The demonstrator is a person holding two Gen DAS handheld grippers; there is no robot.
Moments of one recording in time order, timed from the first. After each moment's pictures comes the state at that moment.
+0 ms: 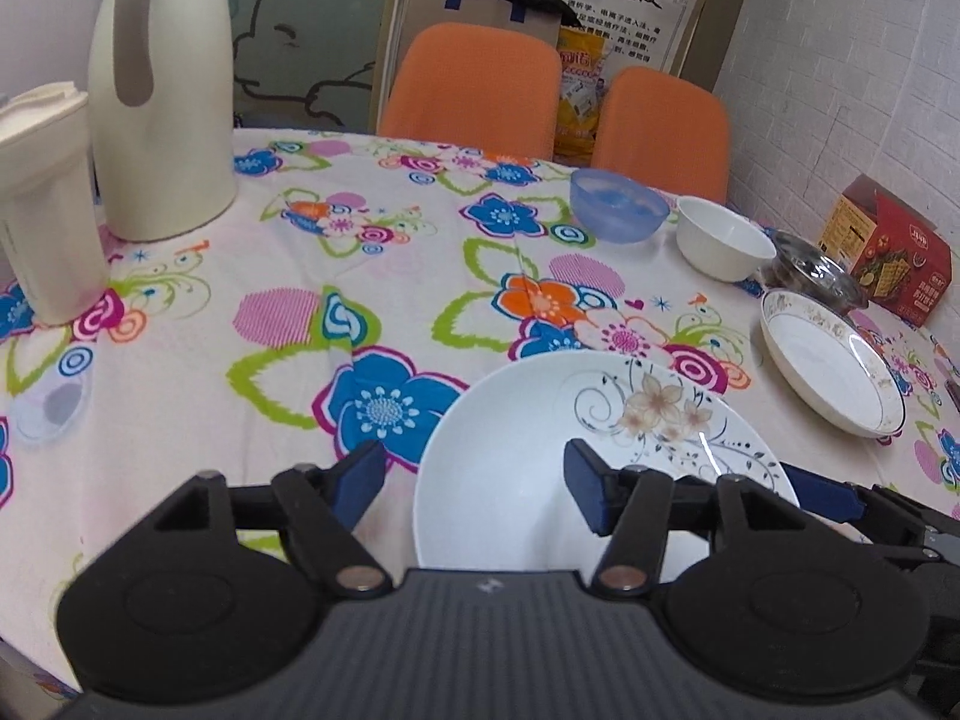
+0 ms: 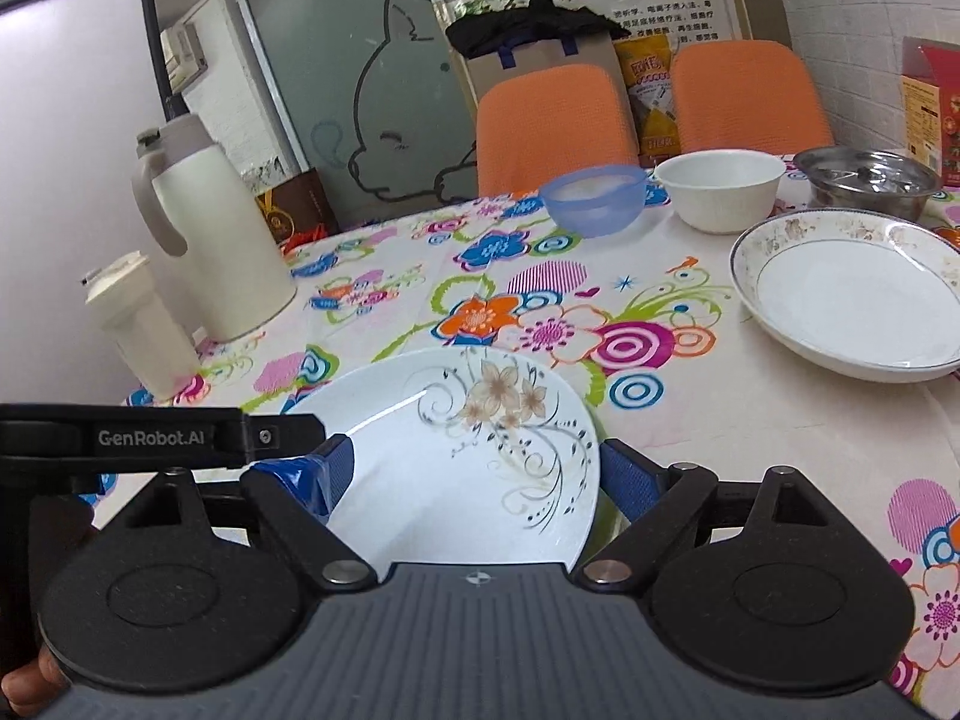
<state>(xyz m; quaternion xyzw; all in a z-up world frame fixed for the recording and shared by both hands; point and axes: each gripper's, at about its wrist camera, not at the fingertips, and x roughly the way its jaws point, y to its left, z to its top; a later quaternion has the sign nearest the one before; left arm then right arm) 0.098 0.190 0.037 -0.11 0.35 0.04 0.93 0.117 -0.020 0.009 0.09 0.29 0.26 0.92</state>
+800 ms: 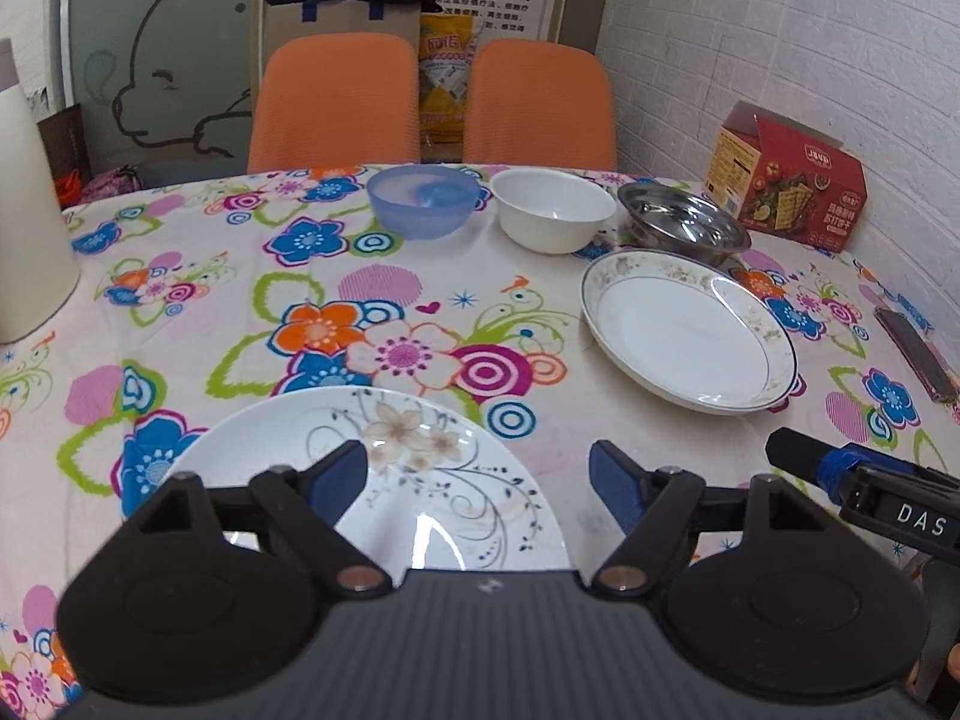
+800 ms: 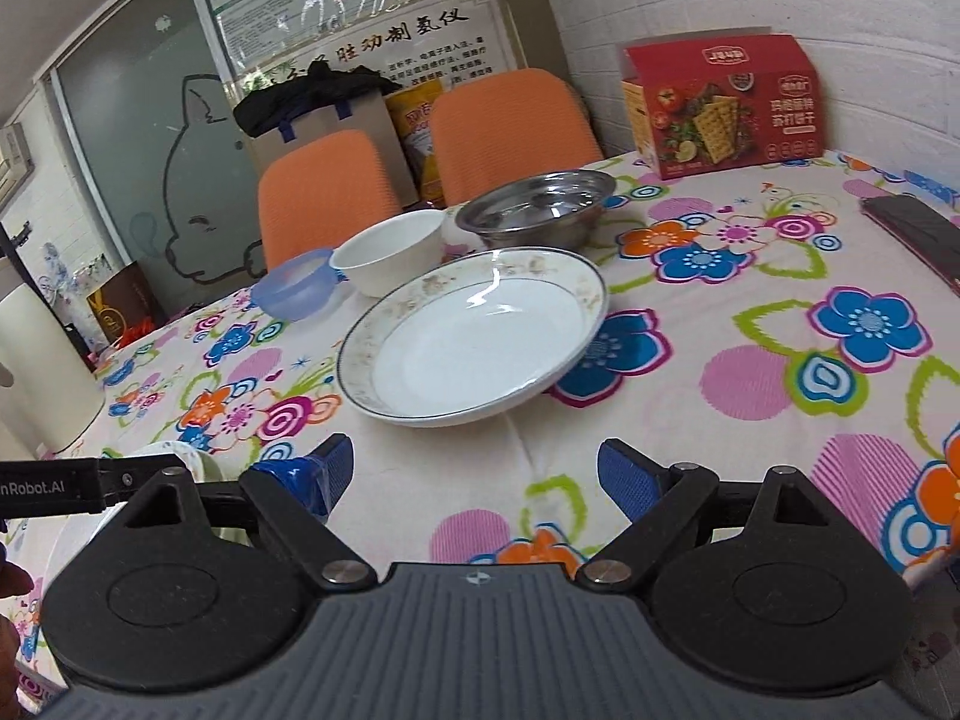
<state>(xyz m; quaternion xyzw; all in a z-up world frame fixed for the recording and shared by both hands) 0.138 0.068 0.052 -0.03 0.36 -0.04 0.93 0.117 -0.168 0.011 0.13 0.28 0.07 0.95</state>
